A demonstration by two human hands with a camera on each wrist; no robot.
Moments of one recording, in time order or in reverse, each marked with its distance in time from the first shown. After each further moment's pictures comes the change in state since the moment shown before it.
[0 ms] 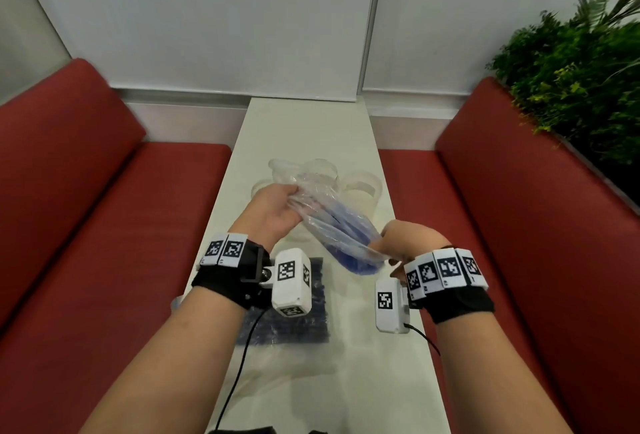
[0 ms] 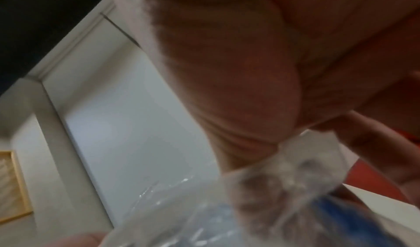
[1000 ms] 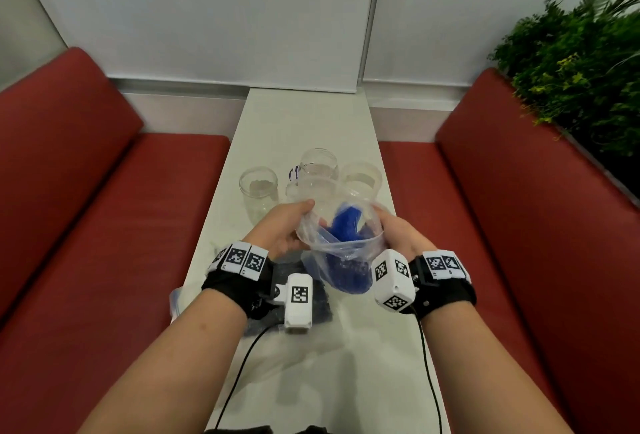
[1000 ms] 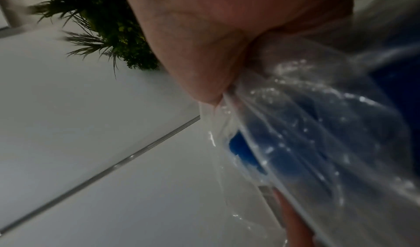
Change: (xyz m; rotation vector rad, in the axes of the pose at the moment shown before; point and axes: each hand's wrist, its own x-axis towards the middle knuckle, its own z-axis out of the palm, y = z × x) left_hand 0.010 -0.042 -0.034 0.593 0.030 -0.056; right_hand 0.015 0.004 0.033 1.578 -0.341 0.098
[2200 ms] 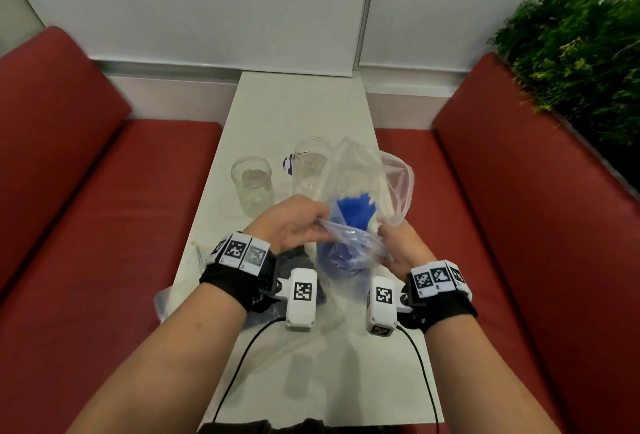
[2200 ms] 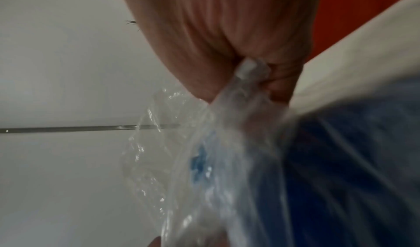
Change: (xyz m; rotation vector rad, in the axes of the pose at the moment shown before) left_hand -0.001 0.008 0.024 0.056 -0.194 -0.075; right_hand 0.032 0.025 -0.038 -0.294 0.287 -0.287
